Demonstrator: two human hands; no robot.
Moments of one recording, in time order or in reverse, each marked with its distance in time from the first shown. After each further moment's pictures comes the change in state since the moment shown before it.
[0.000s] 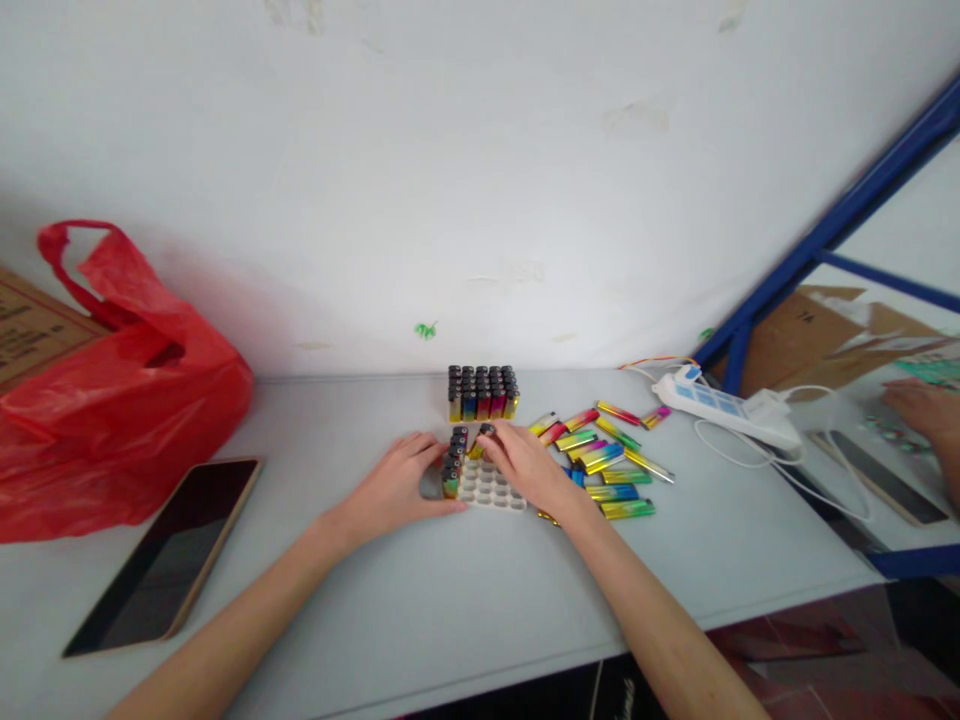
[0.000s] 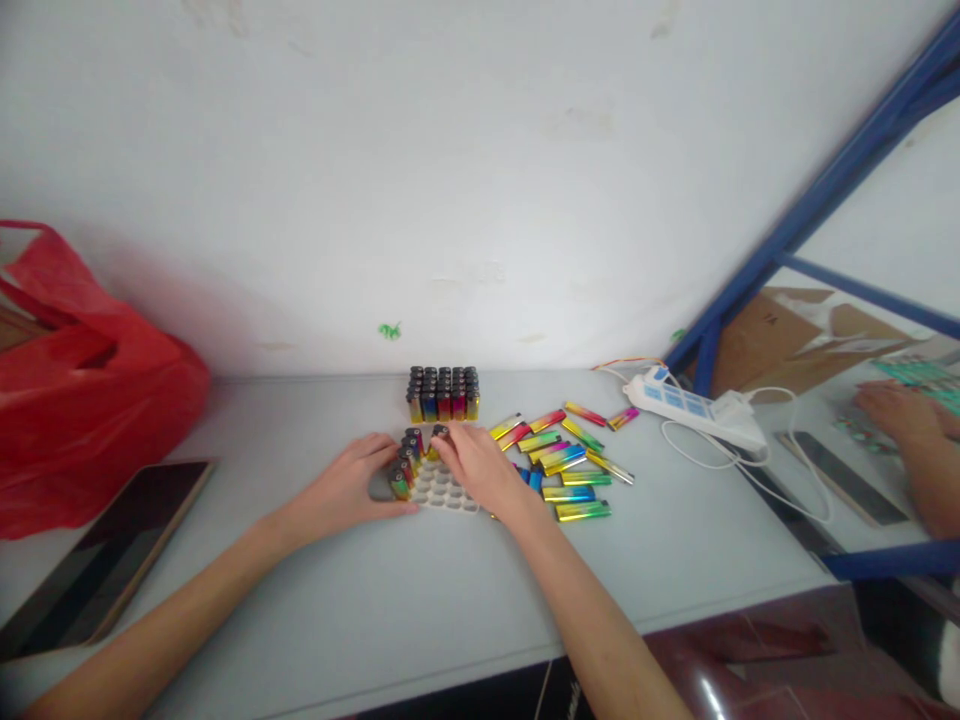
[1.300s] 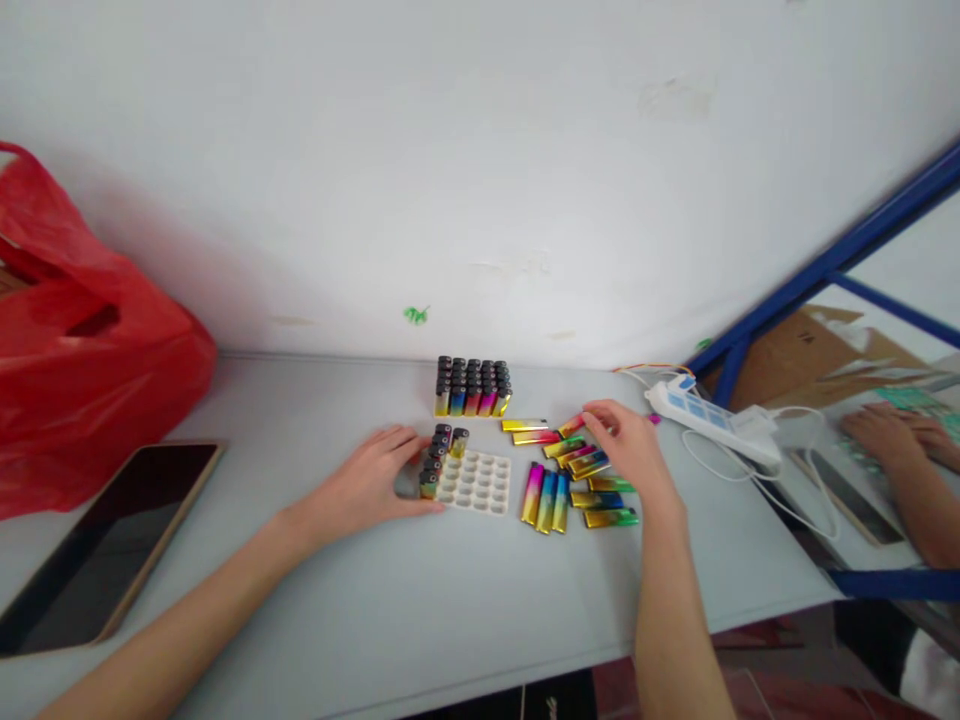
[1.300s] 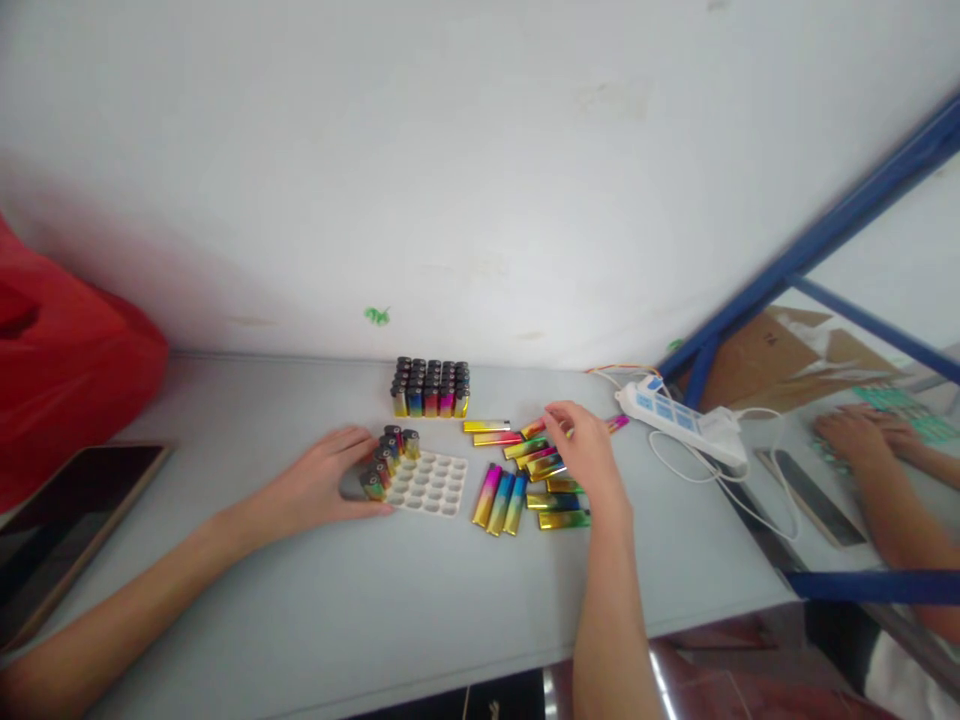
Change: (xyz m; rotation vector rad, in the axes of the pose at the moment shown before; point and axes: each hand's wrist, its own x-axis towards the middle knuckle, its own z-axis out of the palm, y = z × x) left_hand -0.003 -0.009 0.004 -0.050 0.032 0.004; right_hand -0.051 0.103 -0.106 -0.087 0.315 0.335
